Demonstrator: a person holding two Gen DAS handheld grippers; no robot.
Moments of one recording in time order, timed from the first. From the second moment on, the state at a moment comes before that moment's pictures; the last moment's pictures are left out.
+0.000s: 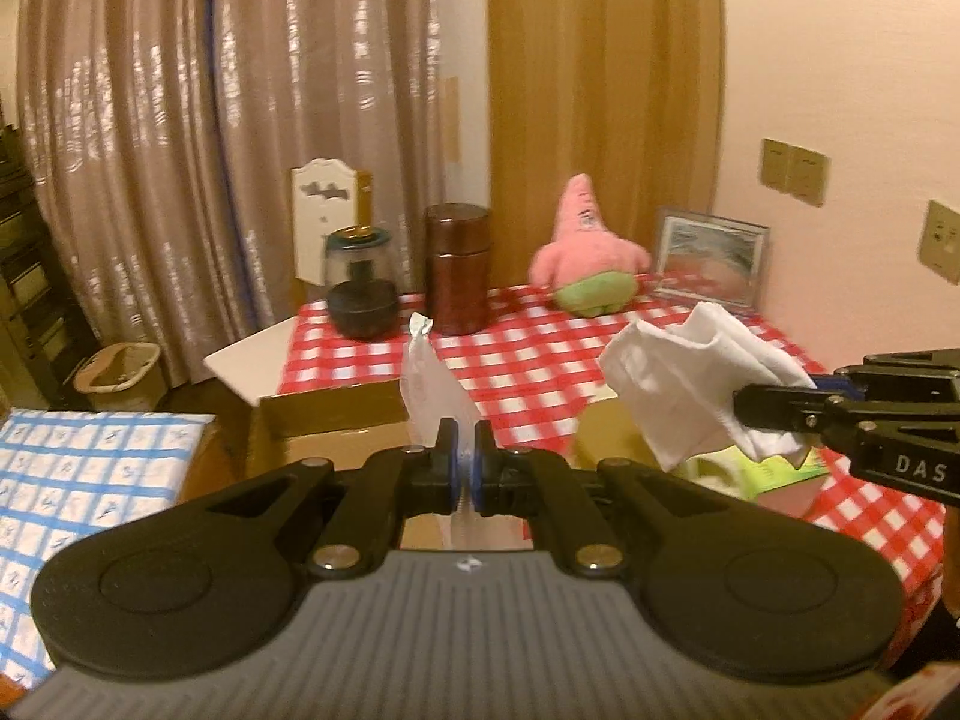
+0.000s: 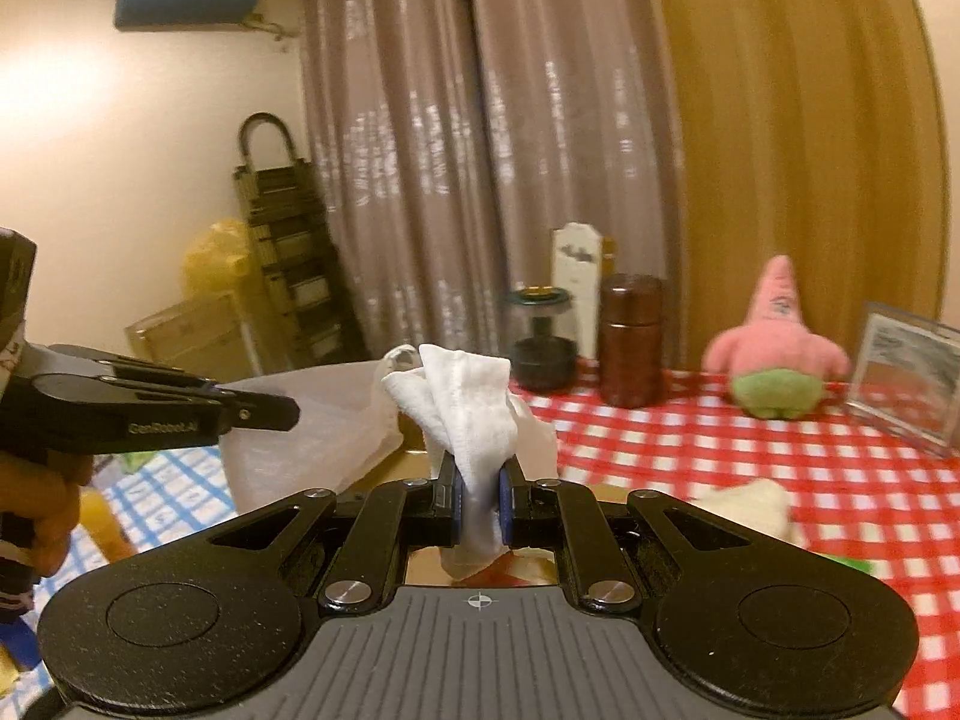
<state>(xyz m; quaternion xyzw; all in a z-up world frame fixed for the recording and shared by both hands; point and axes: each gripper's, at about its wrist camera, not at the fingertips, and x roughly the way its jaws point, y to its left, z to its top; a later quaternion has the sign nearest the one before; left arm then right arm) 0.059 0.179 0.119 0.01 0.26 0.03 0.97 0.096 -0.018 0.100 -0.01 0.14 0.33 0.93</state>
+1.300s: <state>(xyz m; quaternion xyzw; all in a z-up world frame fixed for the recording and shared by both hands) 0.137 0.306 -0.006 -0.03 0.34 0.07 0.94 0.238 0.153 -0.022 -0.11 0.27 0.33 0.90</state>
